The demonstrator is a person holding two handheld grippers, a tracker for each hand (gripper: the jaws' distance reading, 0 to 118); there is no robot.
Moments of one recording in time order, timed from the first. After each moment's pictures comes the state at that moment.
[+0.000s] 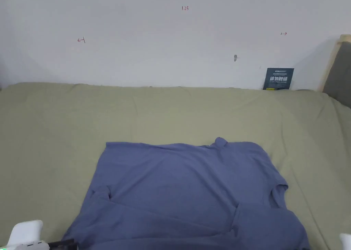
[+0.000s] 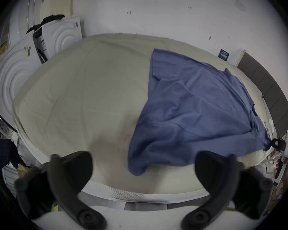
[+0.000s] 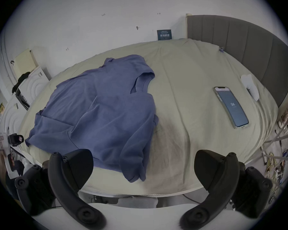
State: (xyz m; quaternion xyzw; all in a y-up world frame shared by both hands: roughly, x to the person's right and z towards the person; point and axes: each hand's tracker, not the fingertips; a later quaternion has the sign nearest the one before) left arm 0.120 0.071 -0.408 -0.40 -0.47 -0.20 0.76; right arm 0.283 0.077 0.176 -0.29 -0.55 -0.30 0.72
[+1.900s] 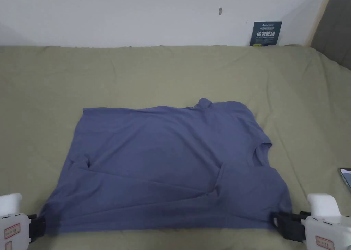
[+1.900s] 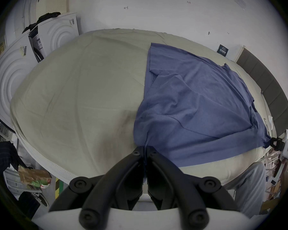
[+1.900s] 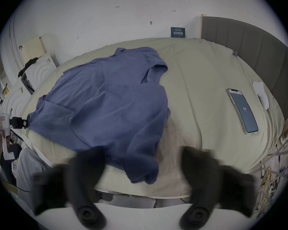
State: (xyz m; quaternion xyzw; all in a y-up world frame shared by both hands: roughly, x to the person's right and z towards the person) left arm 0.136 0.074 -0.398 -0.43 -0.48 -0.21 0.74; right arm 0.293 0.044 0.178 -0.33 -0.51 -0.28 0.75
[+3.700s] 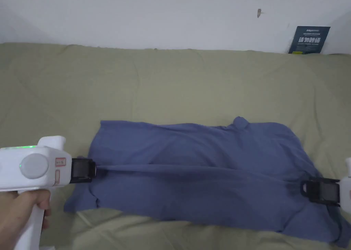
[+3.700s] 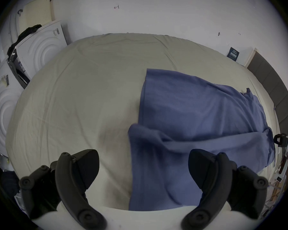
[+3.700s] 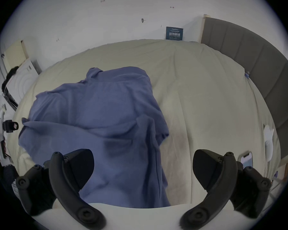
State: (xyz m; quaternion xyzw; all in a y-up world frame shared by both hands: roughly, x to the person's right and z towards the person) left arm 0.332 0.078 -0.487 -0.42 -0.48 -0.23 0.74; right arm 0.480 0.091 0.123 -0.34 -0.54 -0.29 0.72
